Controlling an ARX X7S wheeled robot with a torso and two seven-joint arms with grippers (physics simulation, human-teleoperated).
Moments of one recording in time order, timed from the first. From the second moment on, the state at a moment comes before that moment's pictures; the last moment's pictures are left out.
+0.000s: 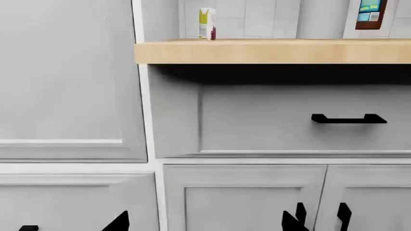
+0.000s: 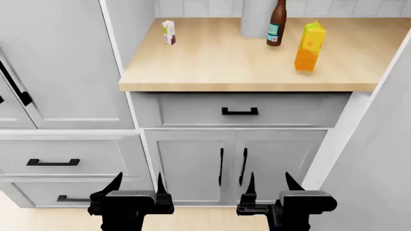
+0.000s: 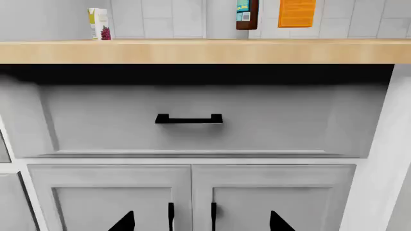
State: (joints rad) left arm 0.00 0.00 0.00 0.00 0.00 0.00 0.00; right arm 0.00 0.00 0.00 0.00 0.00 0.00 0.00
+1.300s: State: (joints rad) left arm -1.03 -0.15 0.20 0.60 -0.10 -1.12 0.04; right arm 1.16 0.11 0.01 -0.89 0.53 1.37 0.36
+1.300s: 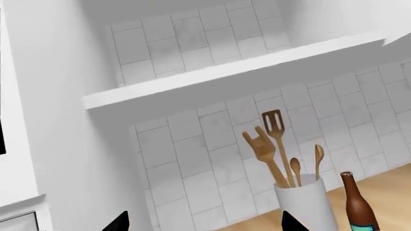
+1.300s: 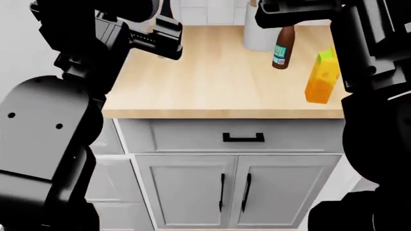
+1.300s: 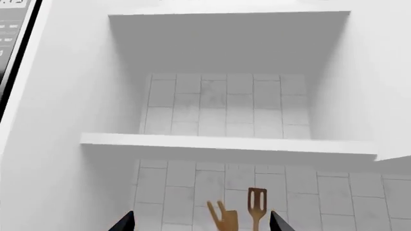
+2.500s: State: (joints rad) left arm -1.00 -0.17 0.13 0.64 -0.18 -1.15 0.04; right arm 1.25 0.13 0.08 -0.91 0.79 1.52 0.64
